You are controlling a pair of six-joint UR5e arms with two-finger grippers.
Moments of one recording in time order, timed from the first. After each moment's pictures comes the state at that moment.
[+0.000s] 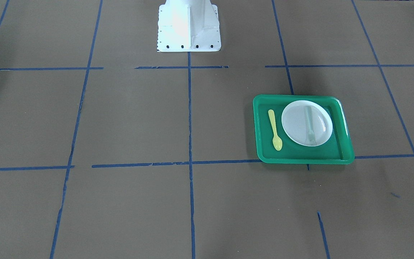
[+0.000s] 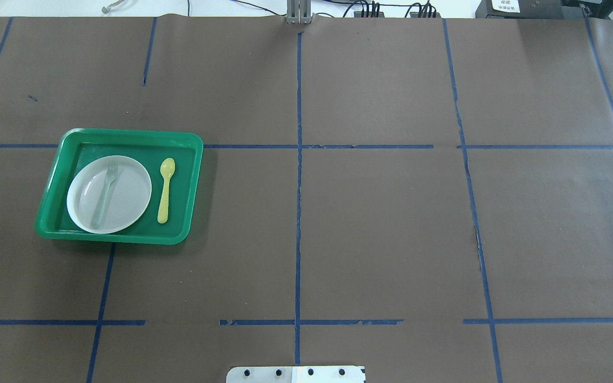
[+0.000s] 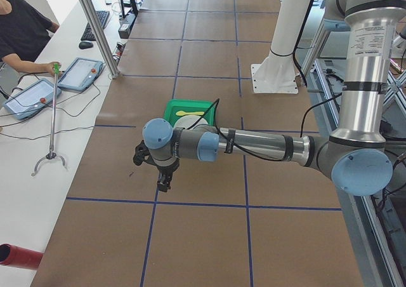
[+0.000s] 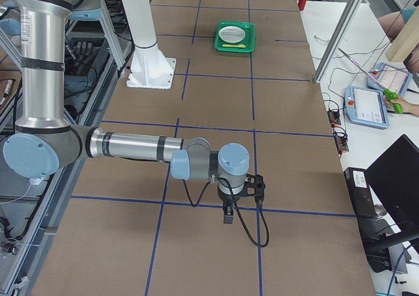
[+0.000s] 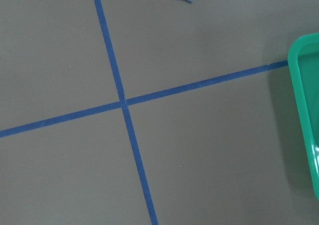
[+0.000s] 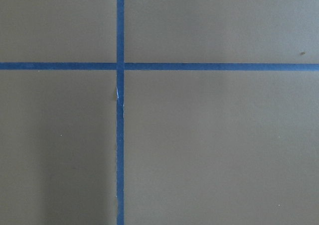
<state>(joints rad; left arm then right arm) -1.52 -1.60 -1.64 -1.53 -2.43 0.18 1.58 -1.65 1.61 -1.51 2.28 0.03</state>
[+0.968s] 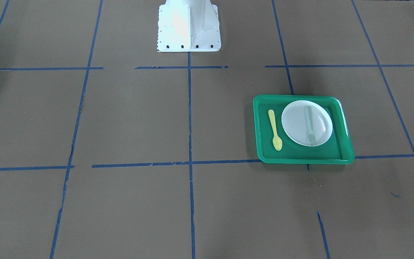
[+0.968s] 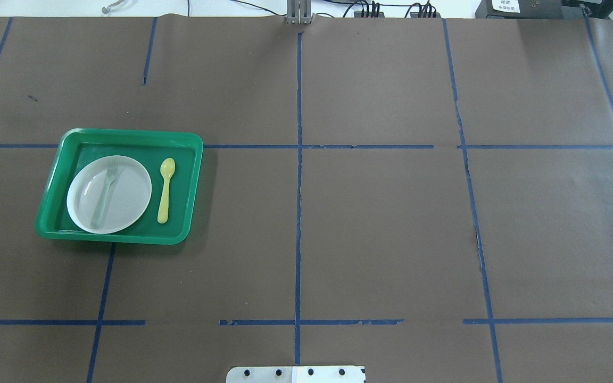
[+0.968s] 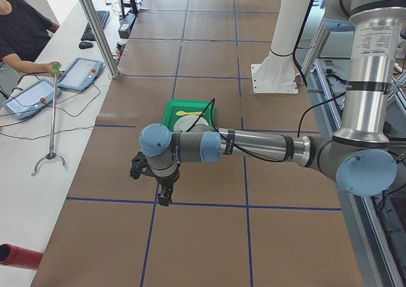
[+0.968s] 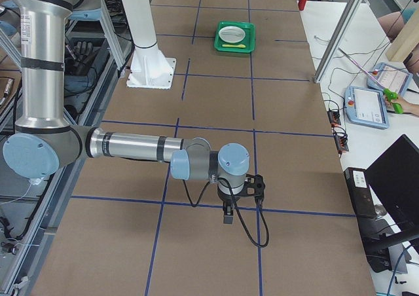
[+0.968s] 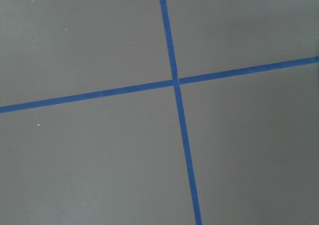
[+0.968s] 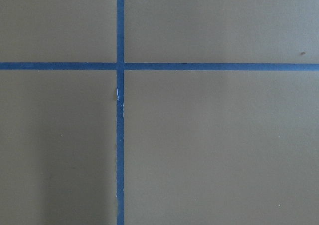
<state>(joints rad) -1.63 -1.61 -1.62 -1.43 -2.35 0.21 1.58 -1.66 1.61 -1.51 2.28 0.03</state>
